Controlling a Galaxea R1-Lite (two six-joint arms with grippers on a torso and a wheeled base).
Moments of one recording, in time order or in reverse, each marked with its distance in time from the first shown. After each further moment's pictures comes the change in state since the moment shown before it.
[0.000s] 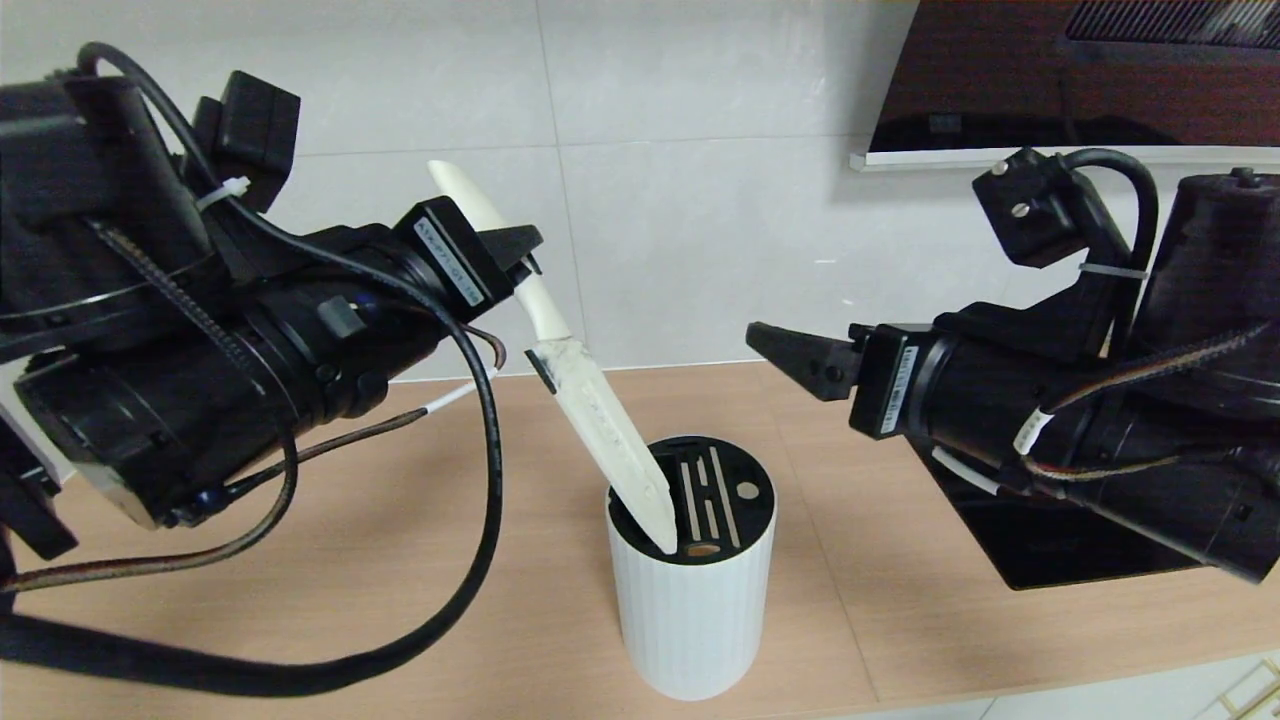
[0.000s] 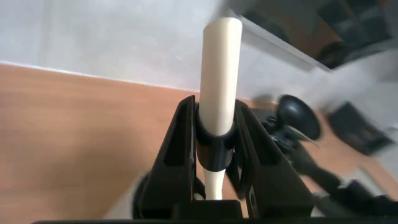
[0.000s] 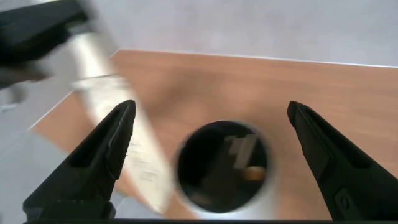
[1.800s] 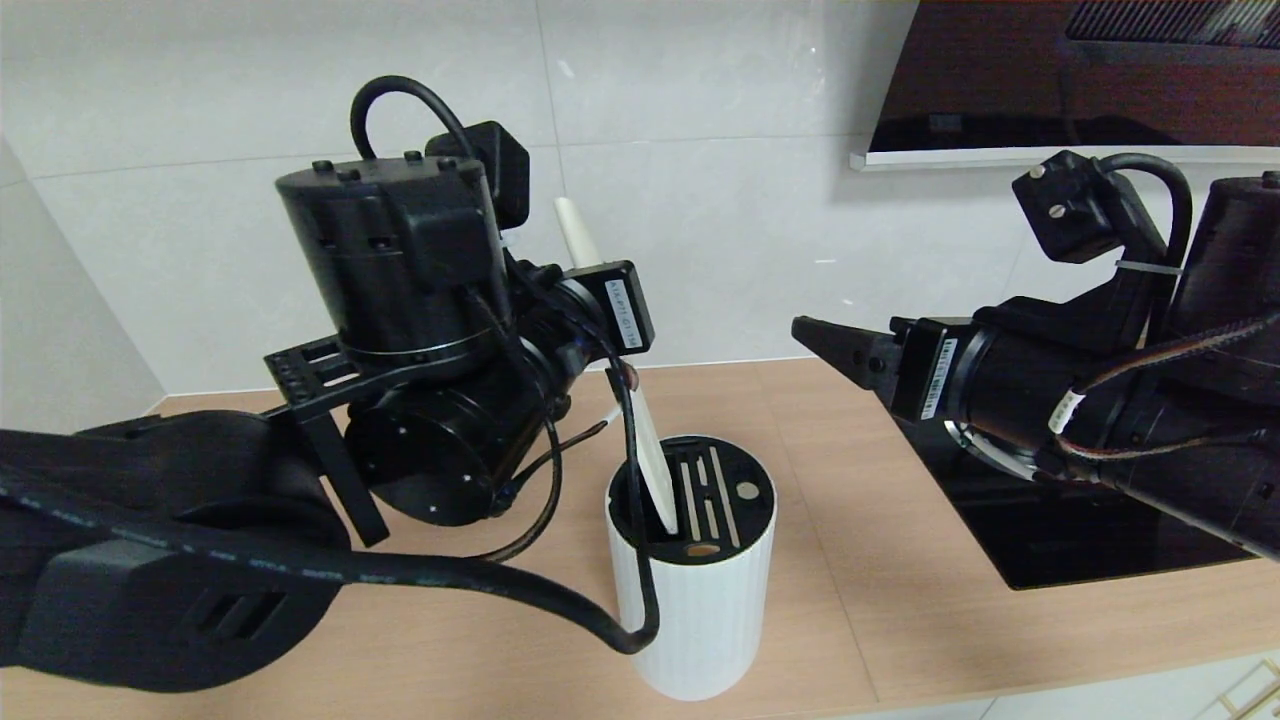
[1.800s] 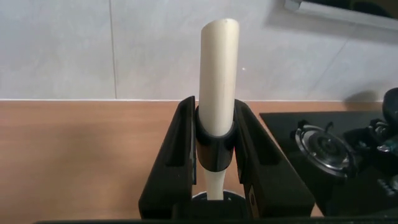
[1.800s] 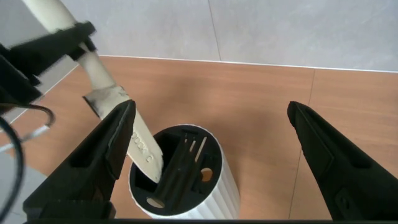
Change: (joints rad) left arm -0.156 0.249 -0.109 -0.113 0.369 0.308; right arm -0.076 -0.024 0.032 0.000 0.012 -0.038
